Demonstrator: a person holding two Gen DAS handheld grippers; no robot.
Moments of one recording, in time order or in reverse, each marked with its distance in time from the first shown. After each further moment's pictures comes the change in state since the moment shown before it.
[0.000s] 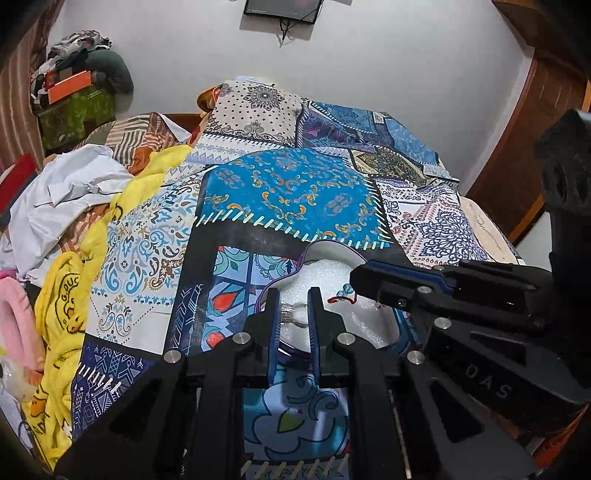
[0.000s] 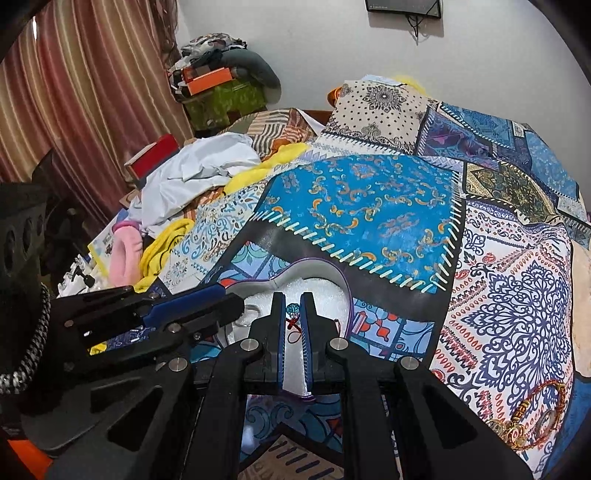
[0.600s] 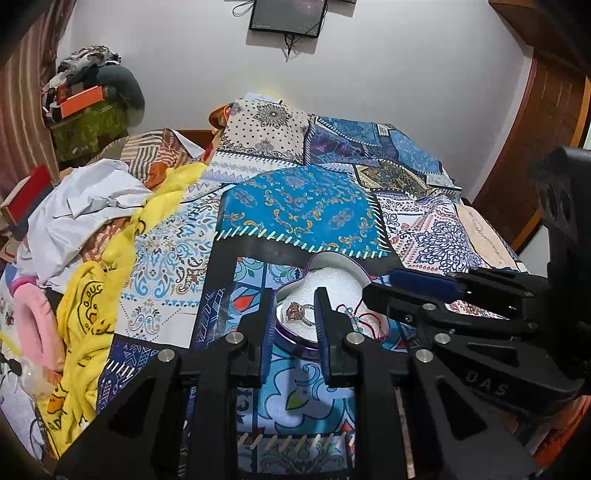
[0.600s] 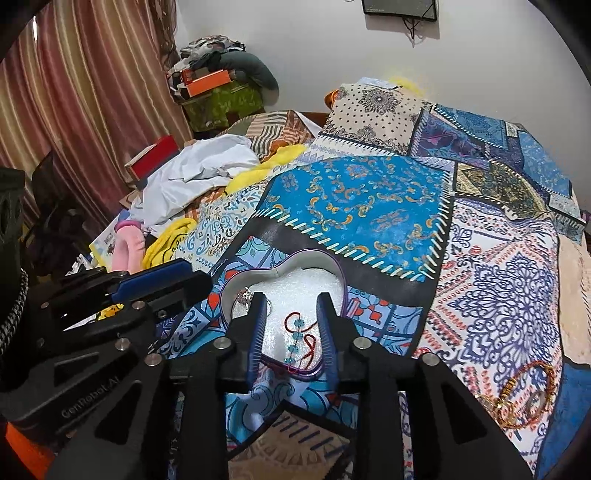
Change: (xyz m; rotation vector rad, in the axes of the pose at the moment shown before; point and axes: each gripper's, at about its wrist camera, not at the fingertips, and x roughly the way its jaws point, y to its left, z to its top) left arm -0.037 -0.004 0.000 0.014 -0.049 0.052; right arm -0.021 0.001 -0.006 0.009 -0.012 -0.011
